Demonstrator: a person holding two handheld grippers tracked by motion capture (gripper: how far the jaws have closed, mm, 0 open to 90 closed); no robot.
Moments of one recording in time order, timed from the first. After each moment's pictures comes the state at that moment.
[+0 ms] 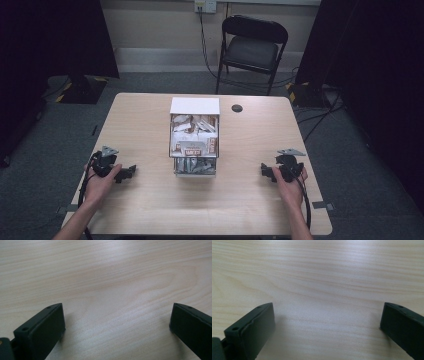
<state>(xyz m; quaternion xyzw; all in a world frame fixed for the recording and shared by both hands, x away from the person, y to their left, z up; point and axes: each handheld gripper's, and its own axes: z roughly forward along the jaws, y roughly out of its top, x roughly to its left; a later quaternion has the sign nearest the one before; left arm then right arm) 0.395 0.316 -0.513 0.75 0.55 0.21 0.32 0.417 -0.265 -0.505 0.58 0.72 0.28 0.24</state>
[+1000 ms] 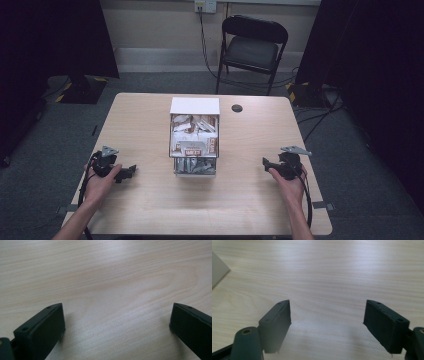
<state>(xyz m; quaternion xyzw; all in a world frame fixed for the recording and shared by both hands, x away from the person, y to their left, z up) 0.395 0.316 -0.513 0.75 0.55 0.21 0.32 0.411 -0.264 -0.480 0.57 0.71 0.35 0.23</state>
